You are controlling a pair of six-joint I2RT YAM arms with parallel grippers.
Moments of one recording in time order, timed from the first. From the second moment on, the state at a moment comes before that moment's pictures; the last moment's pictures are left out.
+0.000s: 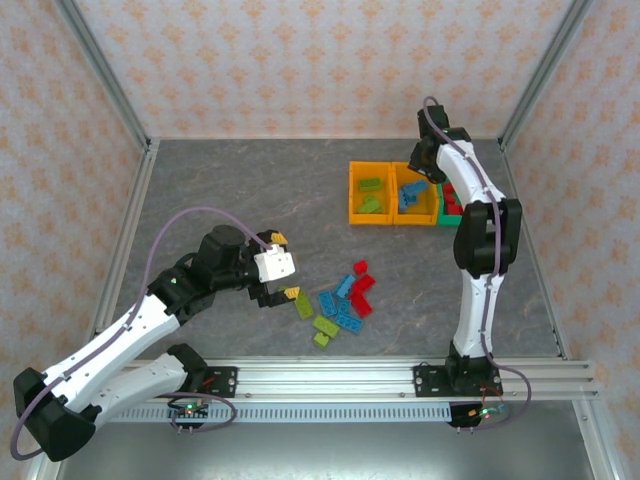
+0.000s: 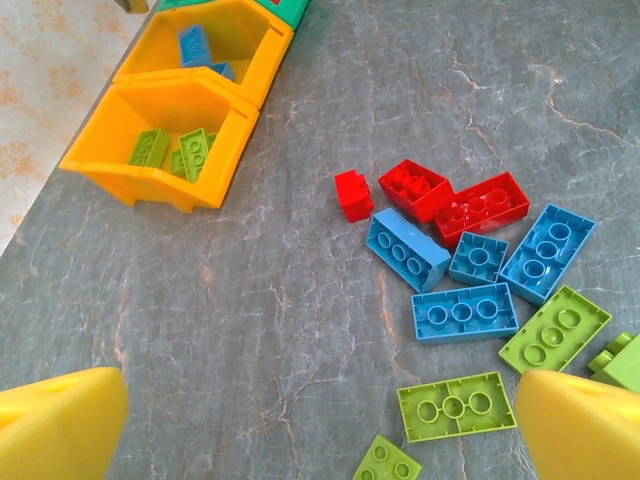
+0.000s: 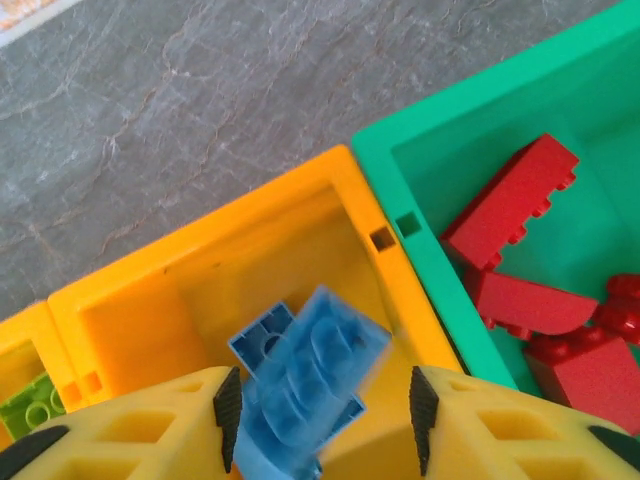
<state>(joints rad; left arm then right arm) -0.62 0.89 0.77 -0.50 0.28 0.62 0.11 2.14 1.98 -0.93 0.18 0.56</state>
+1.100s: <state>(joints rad) -0.68 1.40 0.91 -0.70 -0.21 -0.88 0.40 1.05 1.06 -1.05 -0.41 0.57</state>
